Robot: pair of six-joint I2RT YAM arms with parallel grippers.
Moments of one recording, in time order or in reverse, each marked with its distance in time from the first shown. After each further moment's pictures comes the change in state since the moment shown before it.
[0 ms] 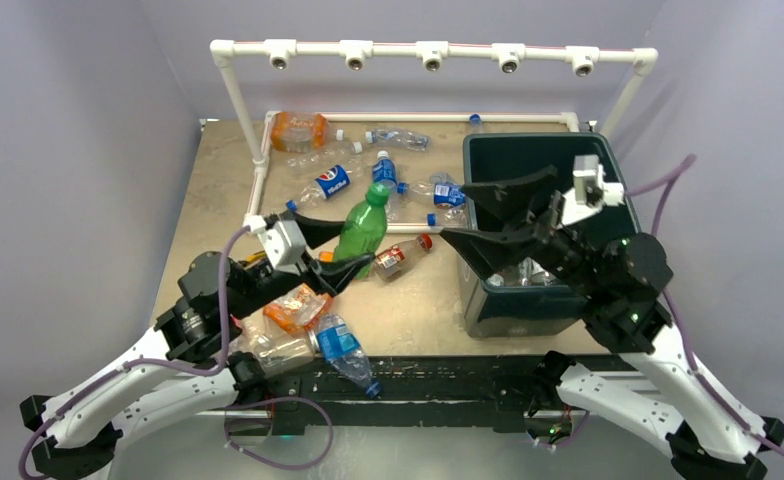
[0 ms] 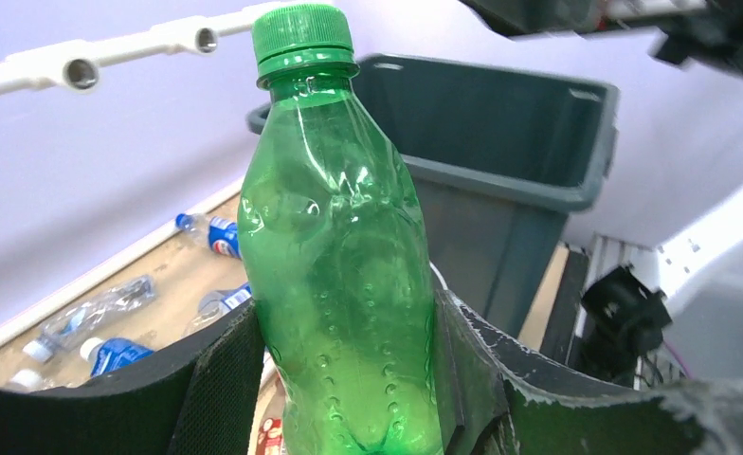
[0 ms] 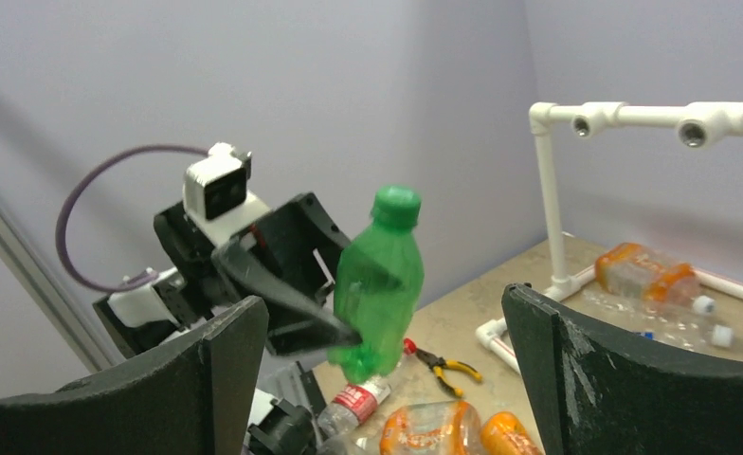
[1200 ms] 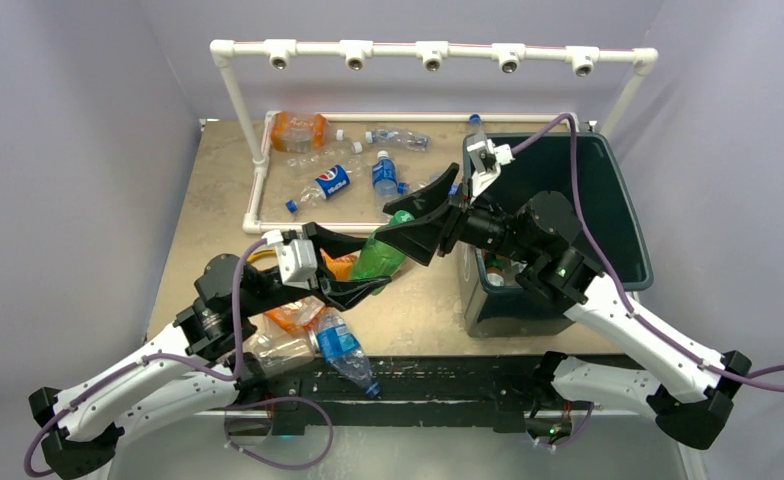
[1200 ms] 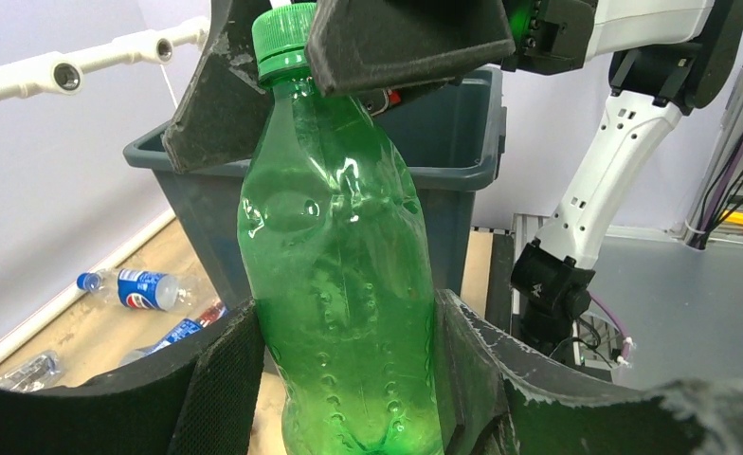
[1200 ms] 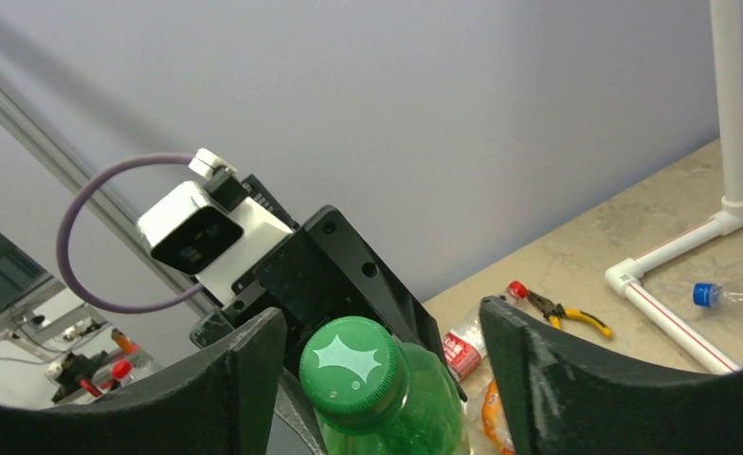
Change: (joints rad) left arm 0.000 0.008 -0.114 0.175 0.272 0.021; right arm 0.079 0.336 0.076 0.118 -0.180 0.187
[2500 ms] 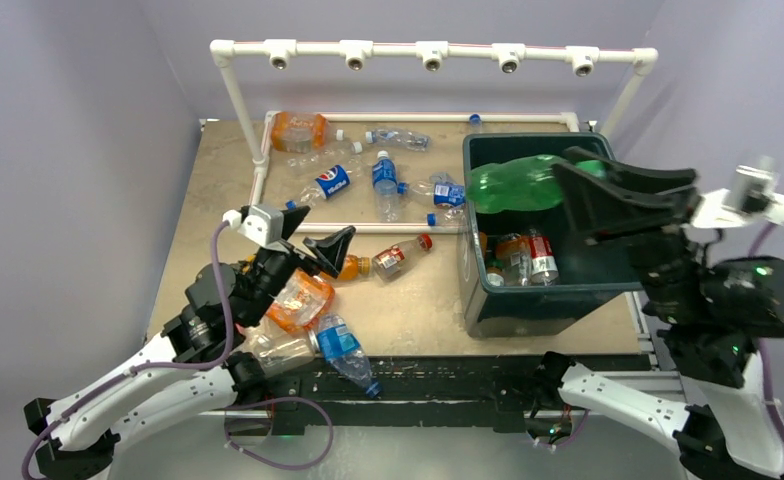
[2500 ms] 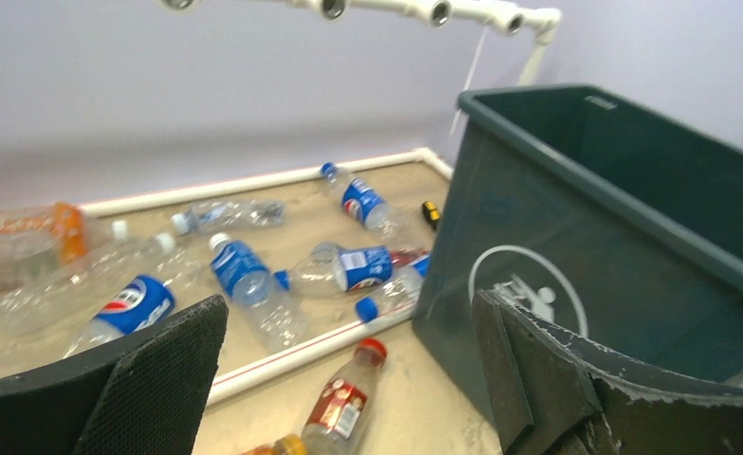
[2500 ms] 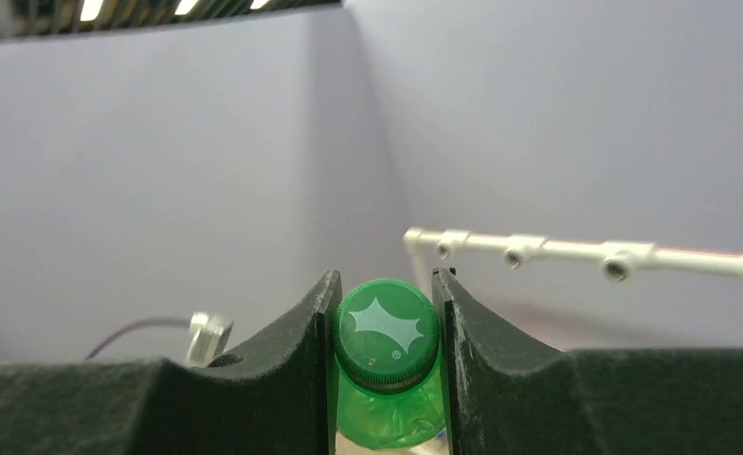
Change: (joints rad) left arm -0.005 -0.076 -0.011 -0.111 -0.702 -0.121; right arm 0.013 -0.290 0.292 -0.315 0.550 -0.370
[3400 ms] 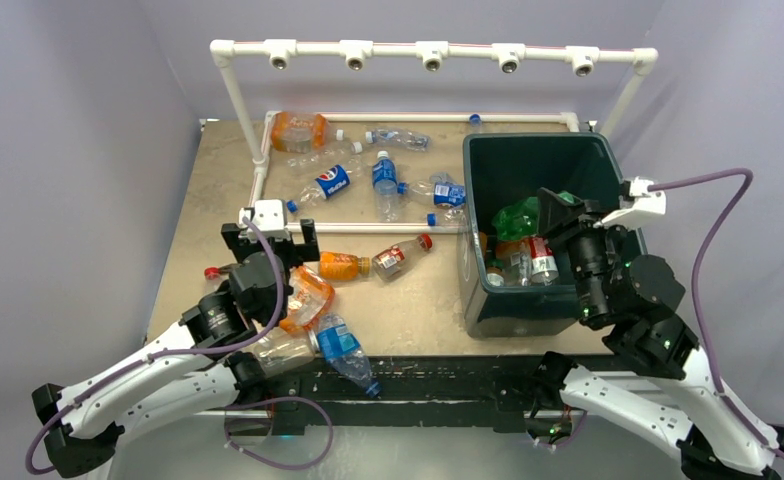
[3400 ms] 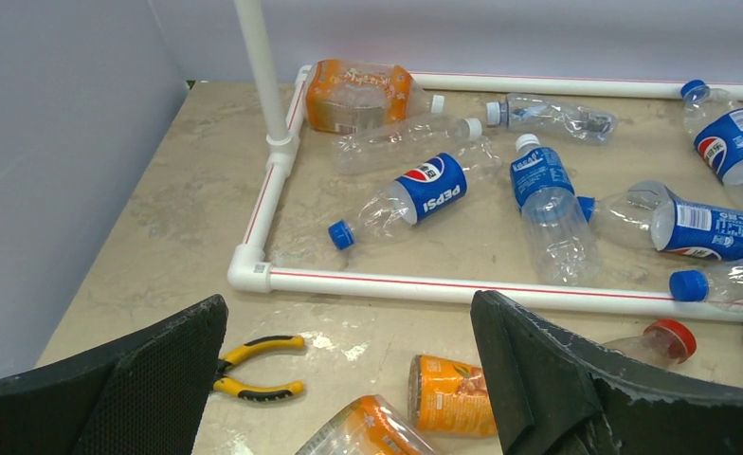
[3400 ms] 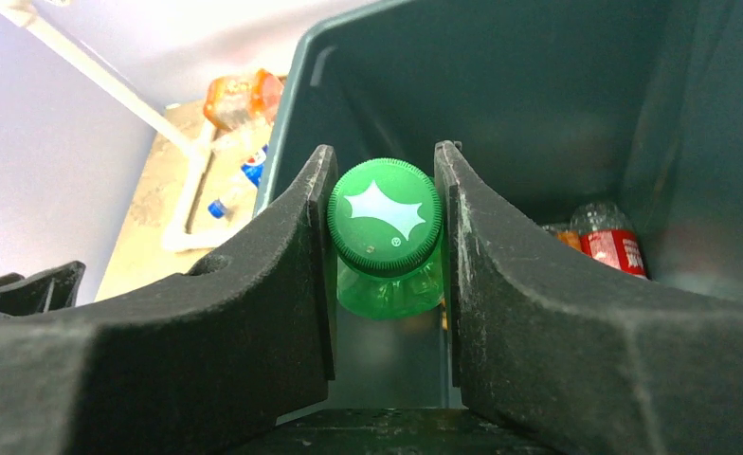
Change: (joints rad) left arm 0.000 0.087 -0.016 -0.258 -0.674 -0.006; right arm 0.000 -0.152 -0.369 -0.131 0.677 -0.016
